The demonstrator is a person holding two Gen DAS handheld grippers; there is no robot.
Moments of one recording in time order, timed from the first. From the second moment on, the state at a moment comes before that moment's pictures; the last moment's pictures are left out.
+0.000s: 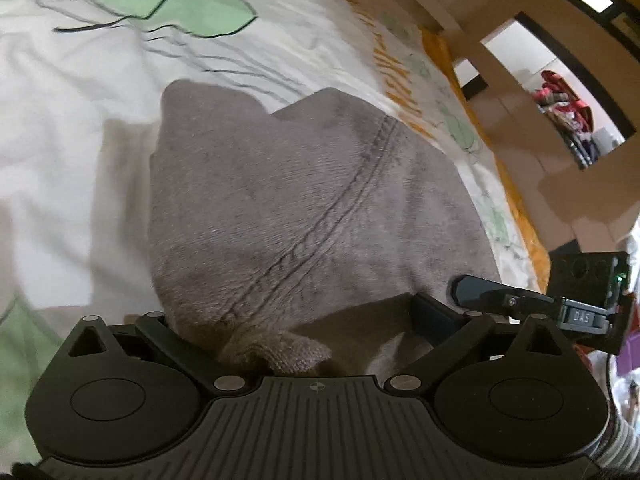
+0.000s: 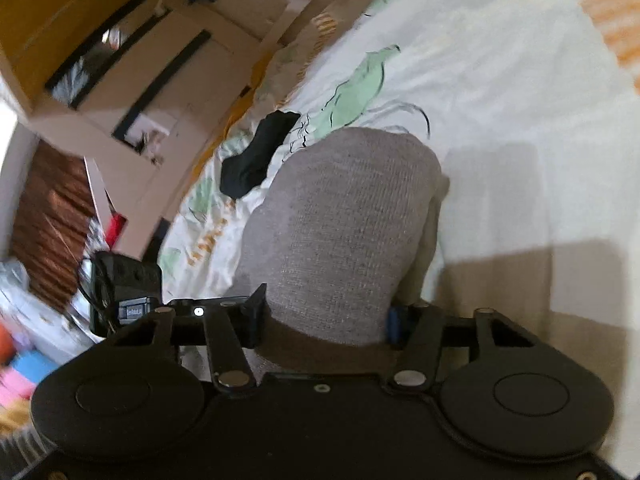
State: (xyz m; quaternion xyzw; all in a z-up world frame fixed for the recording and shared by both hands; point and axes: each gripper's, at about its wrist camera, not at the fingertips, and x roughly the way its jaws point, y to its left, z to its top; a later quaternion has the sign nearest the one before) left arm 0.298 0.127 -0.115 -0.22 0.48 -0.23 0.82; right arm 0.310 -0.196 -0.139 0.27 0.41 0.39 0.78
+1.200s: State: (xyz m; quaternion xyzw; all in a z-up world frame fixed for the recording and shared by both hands) left arm 0.273 -0.069 -0.026 0.00 0.34 -0.06 0.94; right arm 0.287 -0.316 -0.054 0.11 0.31 0.16 0.93
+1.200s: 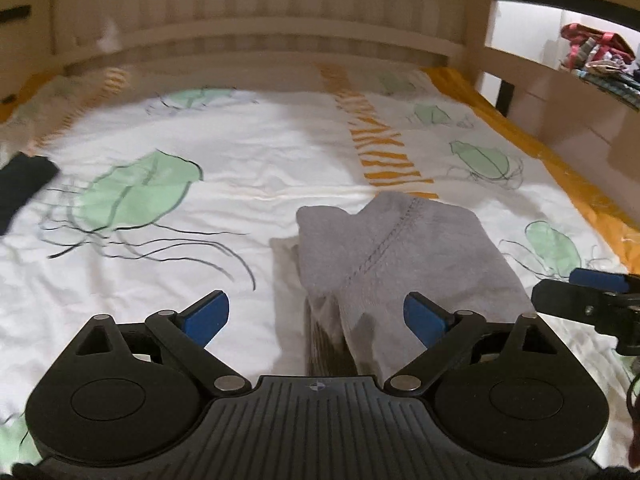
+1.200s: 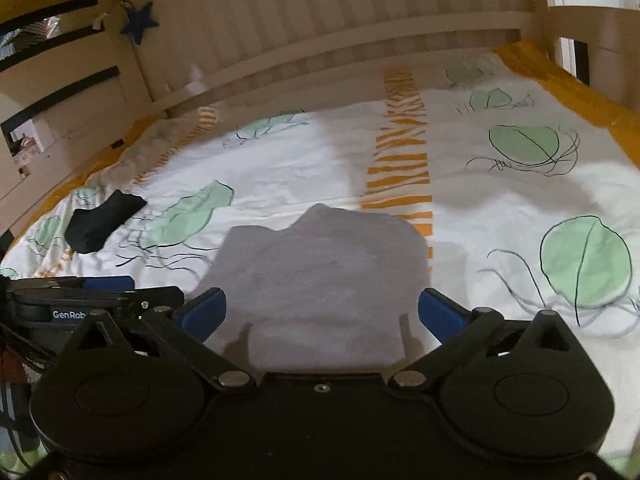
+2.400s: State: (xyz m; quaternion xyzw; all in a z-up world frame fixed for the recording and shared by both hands) left arm 0.136 -0.090 -0.018 0.00 0.38 0.03 0.92; right arm 0.147 -0.302 -0.048 0.10 0.33 0.10 0.93
